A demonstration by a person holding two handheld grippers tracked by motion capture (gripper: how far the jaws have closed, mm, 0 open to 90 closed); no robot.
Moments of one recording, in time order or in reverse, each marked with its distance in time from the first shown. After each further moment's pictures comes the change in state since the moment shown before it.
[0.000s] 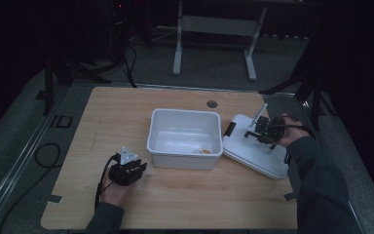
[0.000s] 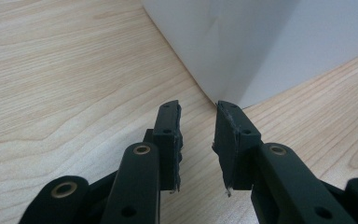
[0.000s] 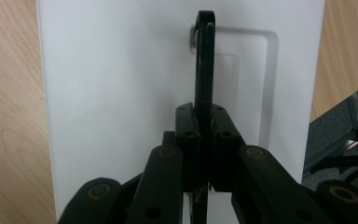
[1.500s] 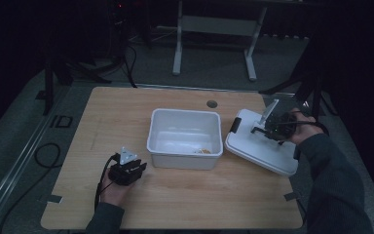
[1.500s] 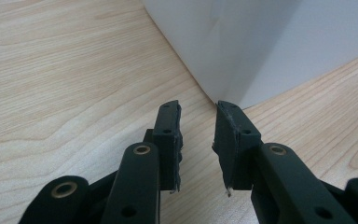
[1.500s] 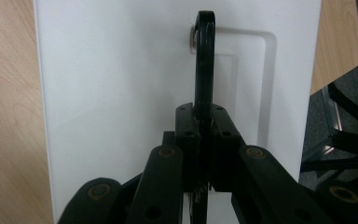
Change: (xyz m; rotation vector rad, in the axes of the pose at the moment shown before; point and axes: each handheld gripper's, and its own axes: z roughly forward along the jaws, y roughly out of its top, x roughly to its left) left arm 0.001 0.000 -0.001 -0.001 0.000 -0.003; right arm -0.002 -0.013 -0.040 -0.035 -0.040 -0.048
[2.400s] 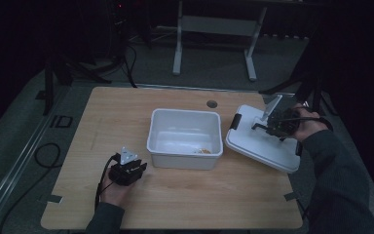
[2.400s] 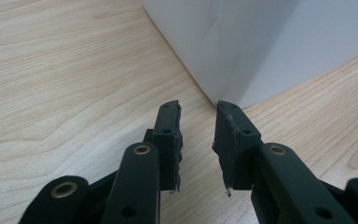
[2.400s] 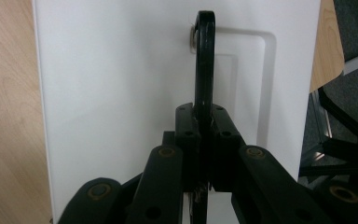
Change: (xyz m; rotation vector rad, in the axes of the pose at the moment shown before) left arm -0.001 0.000 0.001 0.001 -0.001 0.003; right arm -0.003 0.003 -0.019 -0.023 -0.012 -0.025
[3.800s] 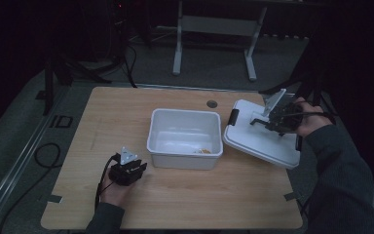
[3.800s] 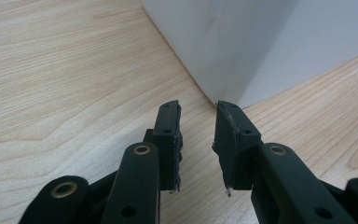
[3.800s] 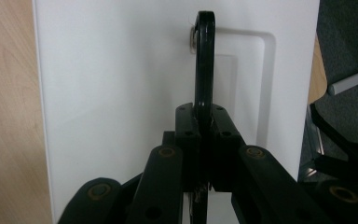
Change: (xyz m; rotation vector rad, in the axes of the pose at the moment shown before) left arm 0.000 0.000 0.000 -0.002 0.002 -0.003; right arm -0.002 0.008 -0.026 -0.055 -0.001 -0.043
